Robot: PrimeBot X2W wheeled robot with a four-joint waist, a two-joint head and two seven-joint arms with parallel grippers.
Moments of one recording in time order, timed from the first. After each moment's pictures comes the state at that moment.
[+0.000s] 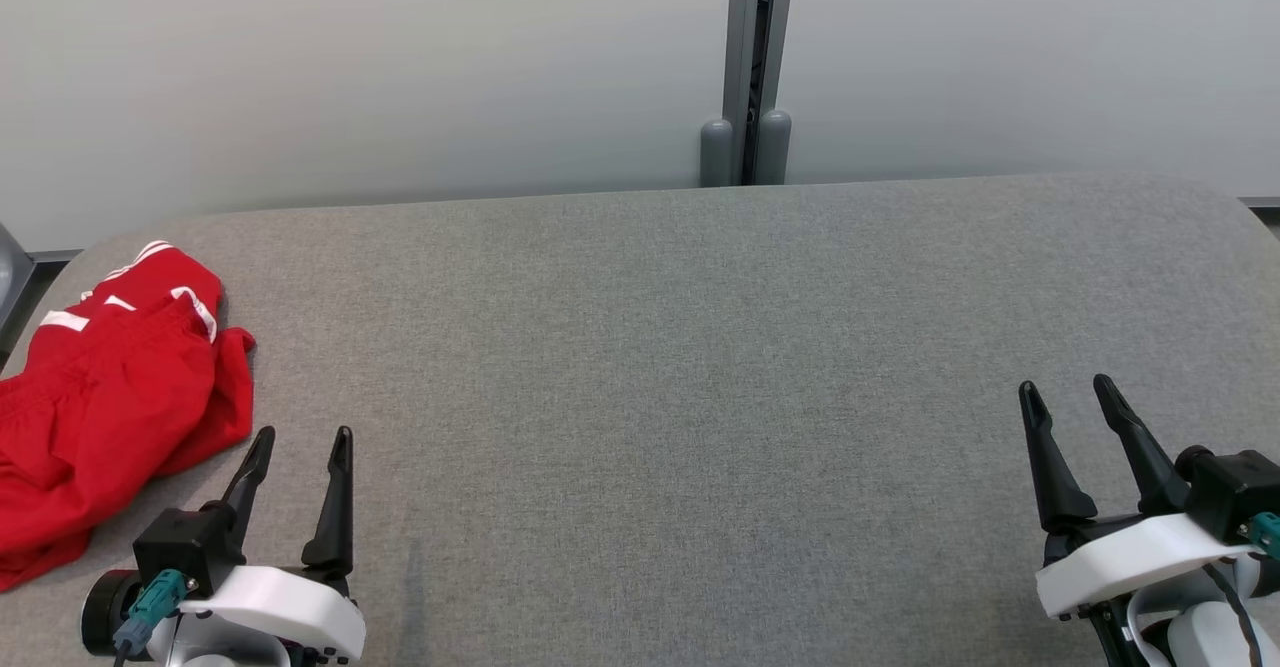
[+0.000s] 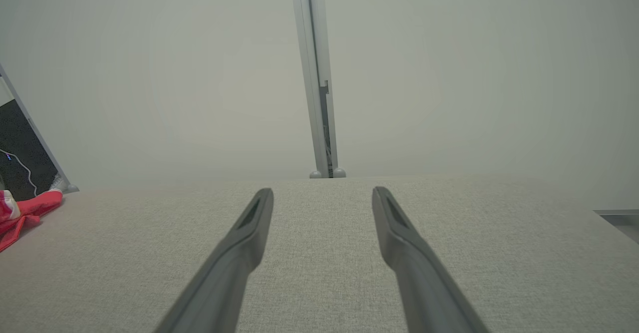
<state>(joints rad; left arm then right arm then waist) -0.11 0.13 -0.01 0.39 -0.21 -0.10 -0.26 -0.16 -0.18 0.10 0.34 0.33 0.13 -0.26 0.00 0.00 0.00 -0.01</state>
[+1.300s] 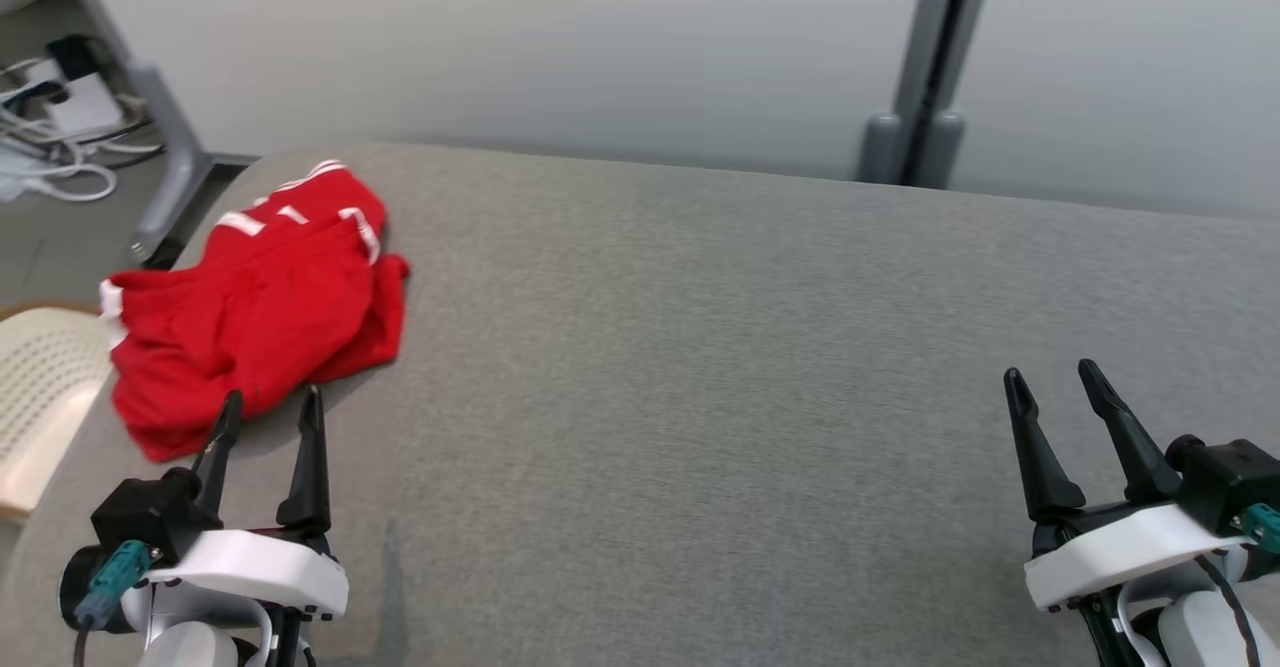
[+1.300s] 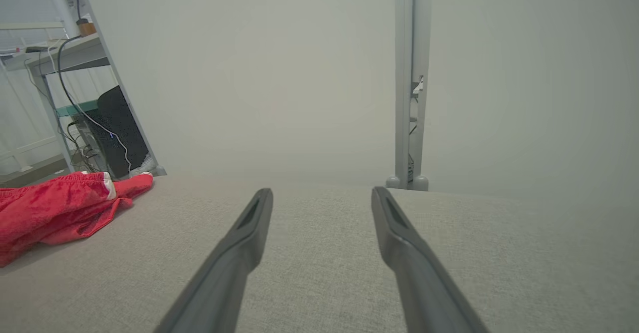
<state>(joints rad) -0.15 0.14 0.01 0.38 -0.29 -0.07 -0.26 -0.16 -0.19 0.13 0.31 0.35 0.13 -0.26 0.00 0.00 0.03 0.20</state>
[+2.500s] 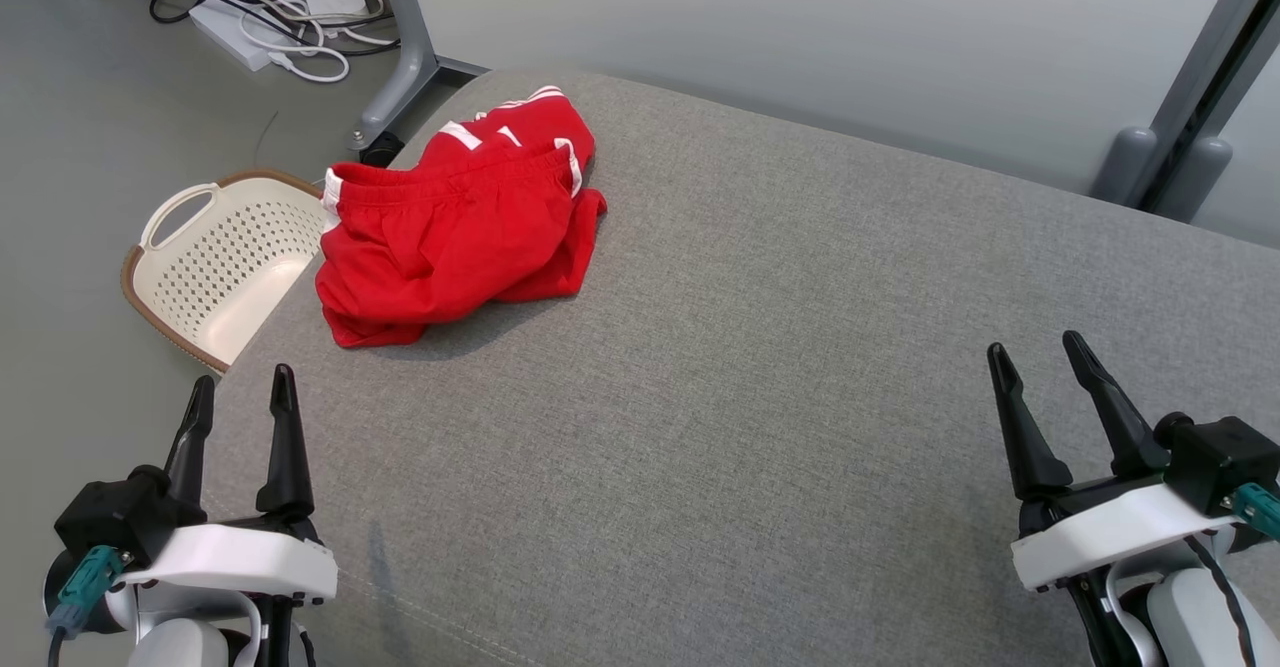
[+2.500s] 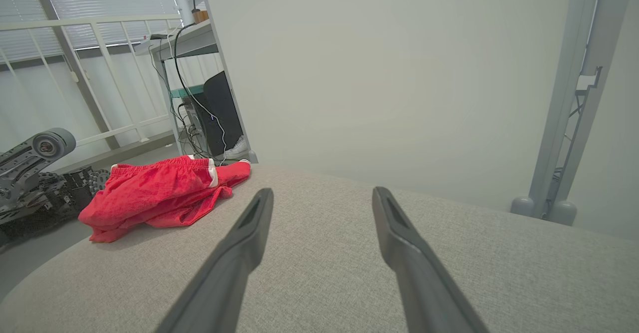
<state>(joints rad) -0.15 0.09 0.09 0.32 -0.29 -0.08 -0.26 -0.20 -0.19 0.16 0.28 0.35 0.13 -0.26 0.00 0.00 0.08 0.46</state>
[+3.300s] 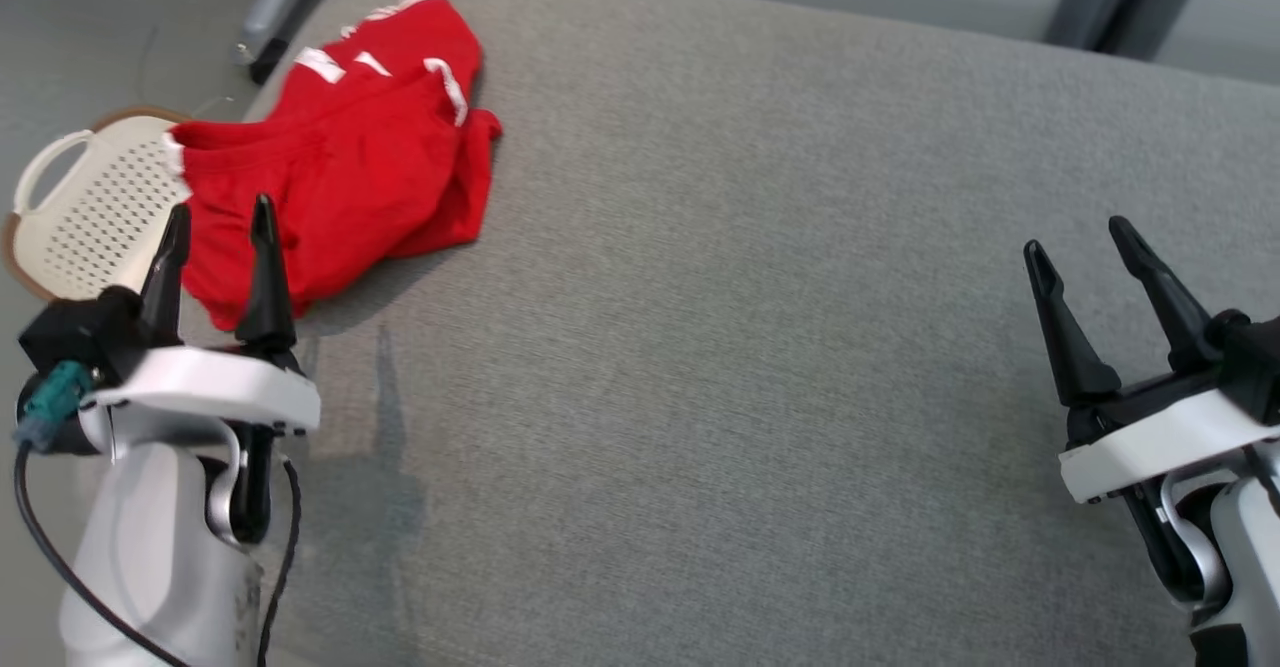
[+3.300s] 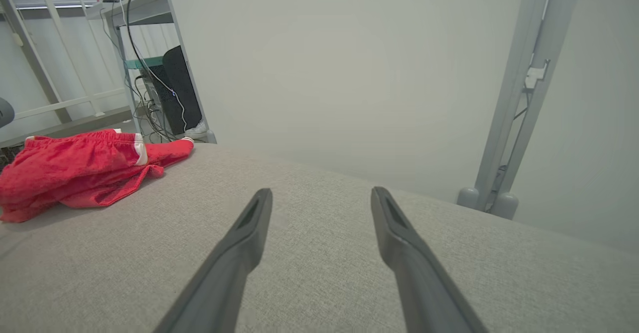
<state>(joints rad) -0.42 0.10 0.09 0.45 -0.26 -0.09 -0.25 -0.30 -0.29 0.17 0.19 0.31 0.13 -0.19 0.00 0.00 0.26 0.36</state>
